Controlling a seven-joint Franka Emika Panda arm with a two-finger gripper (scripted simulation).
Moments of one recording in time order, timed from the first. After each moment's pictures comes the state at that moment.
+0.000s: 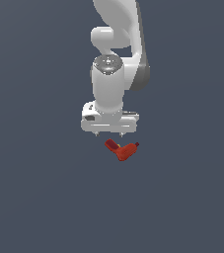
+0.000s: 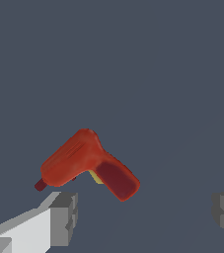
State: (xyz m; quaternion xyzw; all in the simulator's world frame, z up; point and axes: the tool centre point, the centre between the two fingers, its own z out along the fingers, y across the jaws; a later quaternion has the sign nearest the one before) arm 0.004 -0.009 0.178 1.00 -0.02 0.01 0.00
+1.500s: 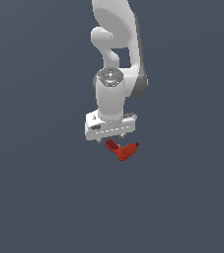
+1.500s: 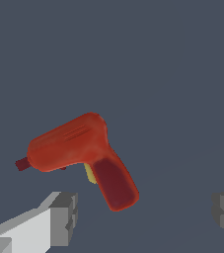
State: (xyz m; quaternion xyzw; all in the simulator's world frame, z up) arm -0.002 -0.004 0.140 0.99 0.12 0.02 0.01
